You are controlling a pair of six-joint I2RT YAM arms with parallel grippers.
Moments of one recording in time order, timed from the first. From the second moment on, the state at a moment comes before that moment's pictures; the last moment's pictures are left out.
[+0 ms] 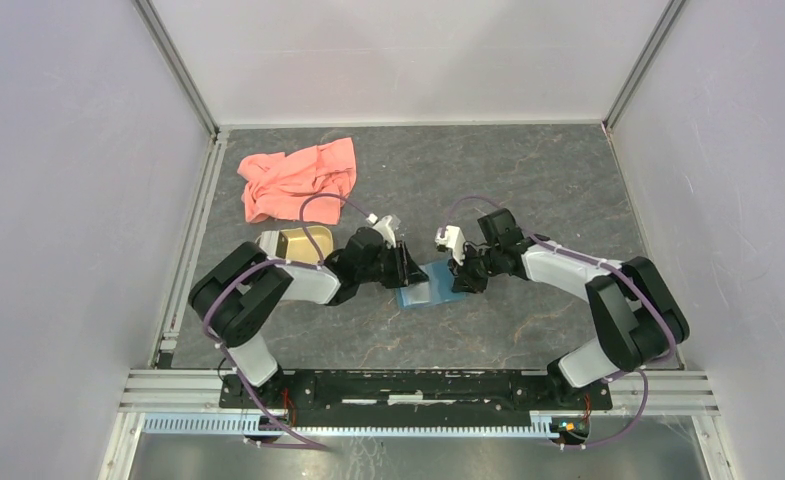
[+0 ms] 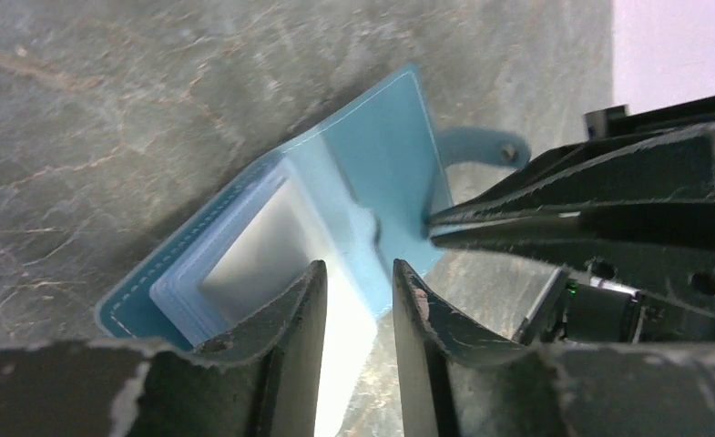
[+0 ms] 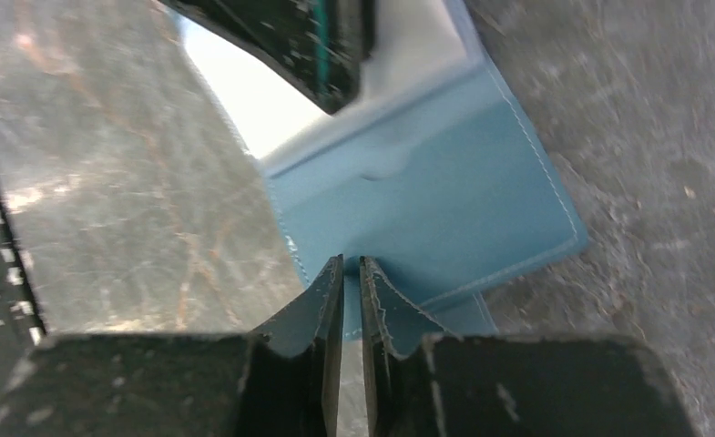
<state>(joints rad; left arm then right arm) -0.73 1.72 0.64 0.53 0.30 -0.81 0.46 1.53 0.74 -0.28 -0.59 -0.59</state>
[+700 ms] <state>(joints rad) -0.73 1.37 0.50 0.41 0.23 -0.81 0.46 1.45 0.72 -0.28 -0.83 -0.60</state>
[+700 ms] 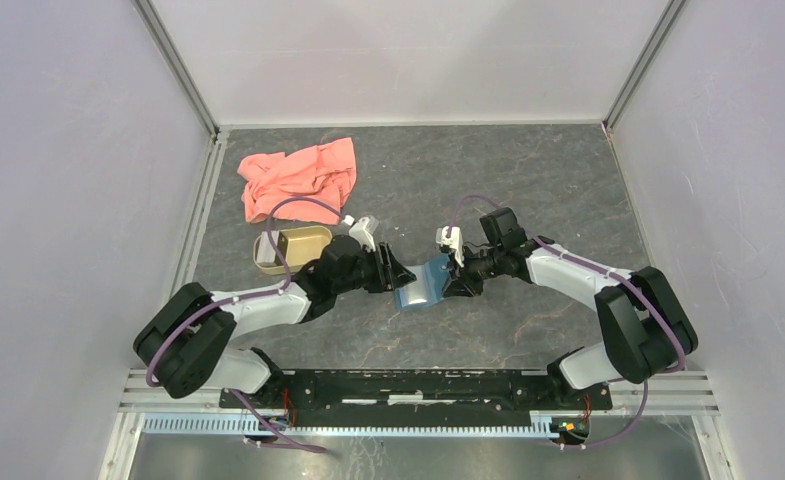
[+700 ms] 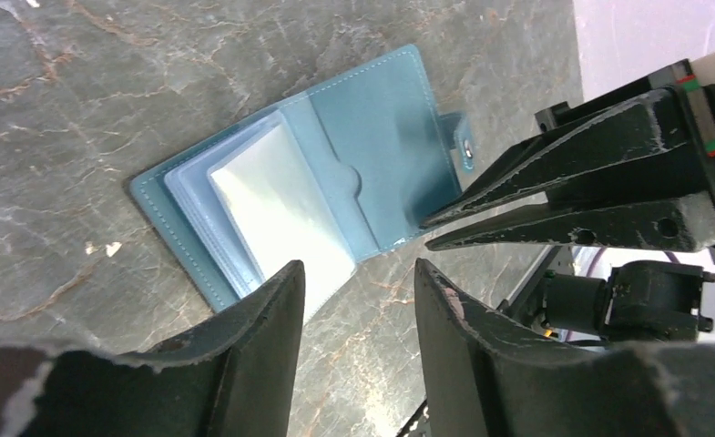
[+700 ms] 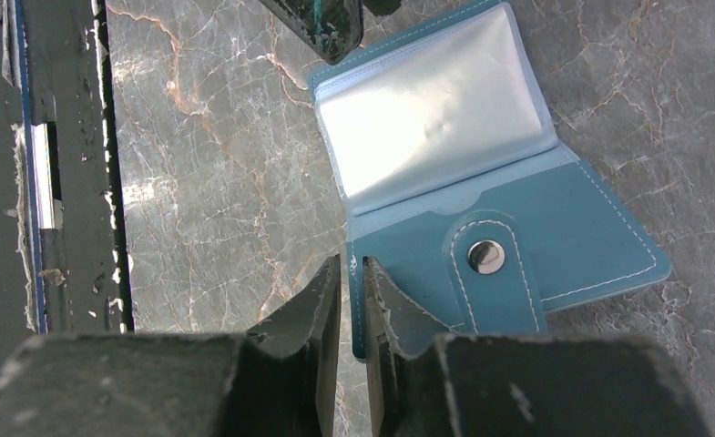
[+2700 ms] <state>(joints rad) -0.73 1.51 0.63 0.33 0.15 -0.72 0.46 1.46 0.72 -0.28 -0.83 -0.60</state>
